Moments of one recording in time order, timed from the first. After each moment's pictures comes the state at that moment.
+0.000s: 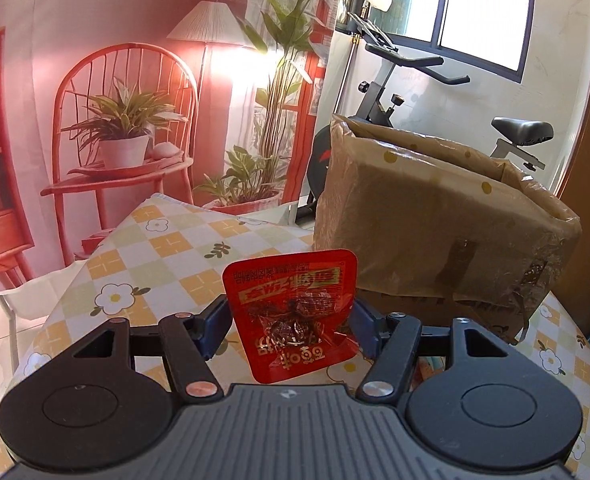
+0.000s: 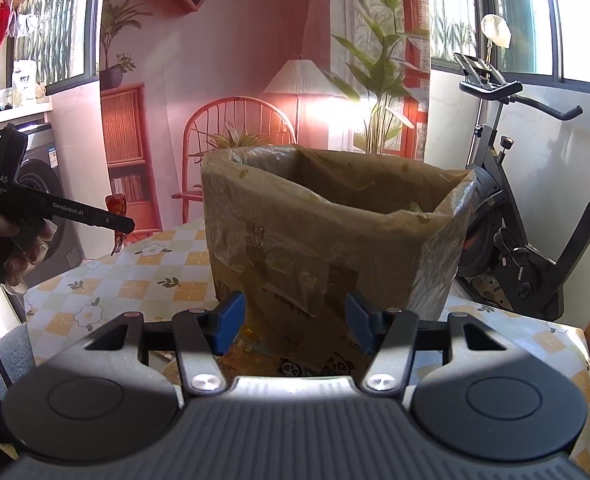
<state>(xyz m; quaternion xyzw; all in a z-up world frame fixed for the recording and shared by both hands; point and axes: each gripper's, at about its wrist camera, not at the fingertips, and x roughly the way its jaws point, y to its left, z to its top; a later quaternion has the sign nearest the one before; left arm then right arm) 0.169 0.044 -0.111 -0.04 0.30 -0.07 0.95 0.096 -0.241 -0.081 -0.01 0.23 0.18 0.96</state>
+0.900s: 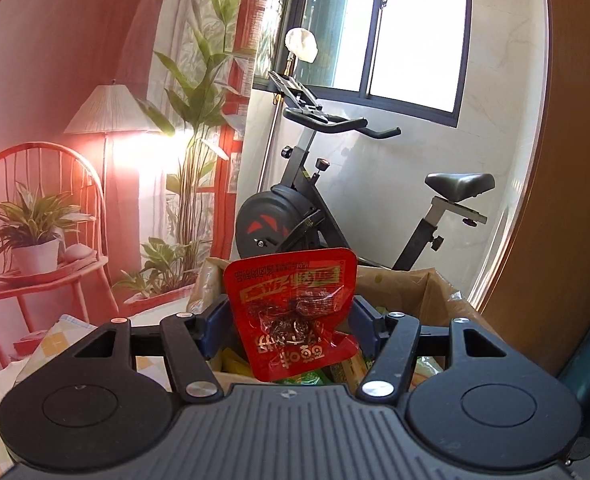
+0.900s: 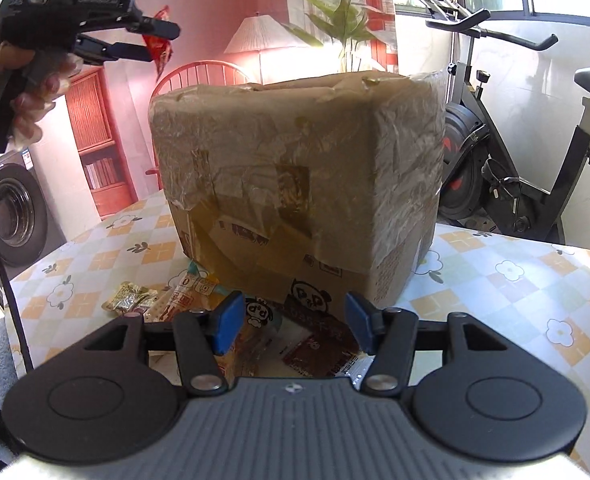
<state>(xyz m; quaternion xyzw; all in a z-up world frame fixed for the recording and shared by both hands) 0.274 -0.048 -0.012 -0.03 0.23 -0.16 0.96 0.116 -0.266 -0.136 0.04 0.28 0.15 0.95</state>
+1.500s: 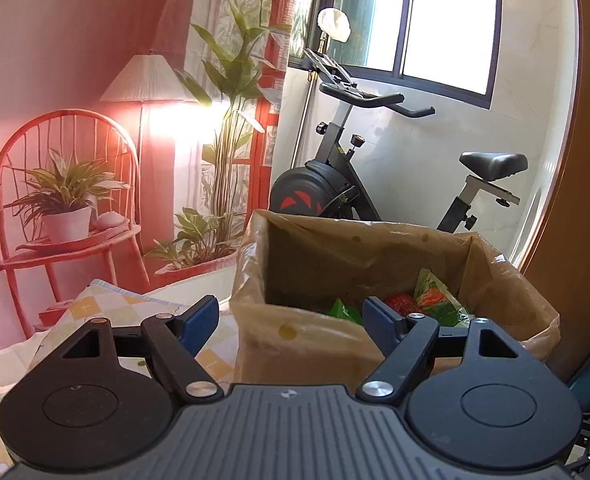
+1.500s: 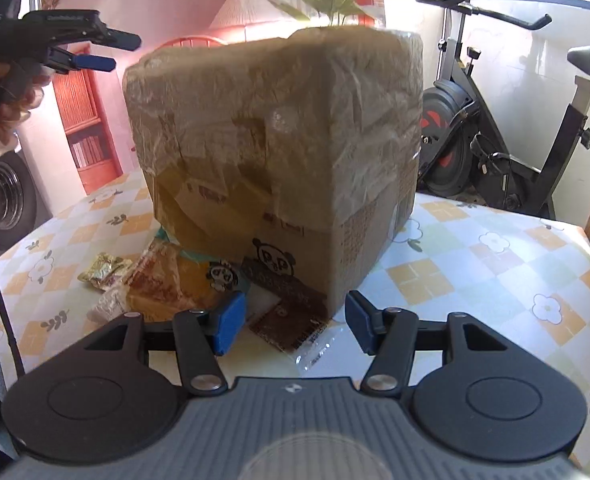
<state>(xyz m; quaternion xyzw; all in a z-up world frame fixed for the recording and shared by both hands) 0.246 -0.003 -0.048 -0.03 0.24 -0.11 0.96 0.122 -0.285 -0.162 0.02 0.32 0.14 0.94</state>
